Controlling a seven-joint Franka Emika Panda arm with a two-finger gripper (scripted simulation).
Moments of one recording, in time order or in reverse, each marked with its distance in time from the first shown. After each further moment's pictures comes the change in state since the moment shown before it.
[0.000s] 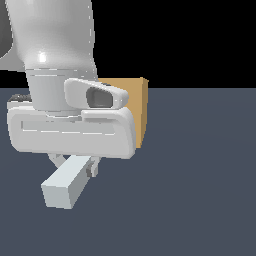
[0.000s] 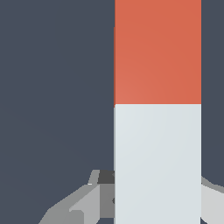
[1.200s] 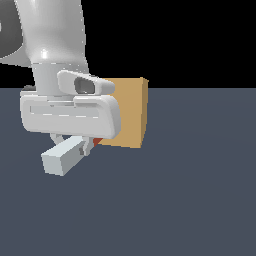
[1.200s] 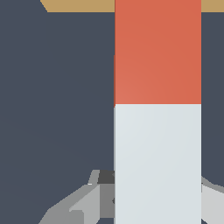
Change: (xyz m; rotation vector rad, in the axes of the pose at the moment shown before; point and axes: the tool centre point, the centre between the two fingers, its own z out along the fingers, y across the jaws) arm 0.048 -0.033 -0.013 -0.001 0.000 0.106
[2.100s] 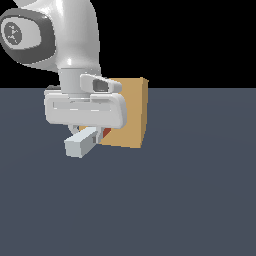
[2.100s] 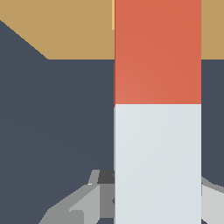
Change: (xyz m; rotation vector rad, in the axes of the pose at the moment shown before) arm 0.059 -0.001 0.000 0.001 0.000 0.001
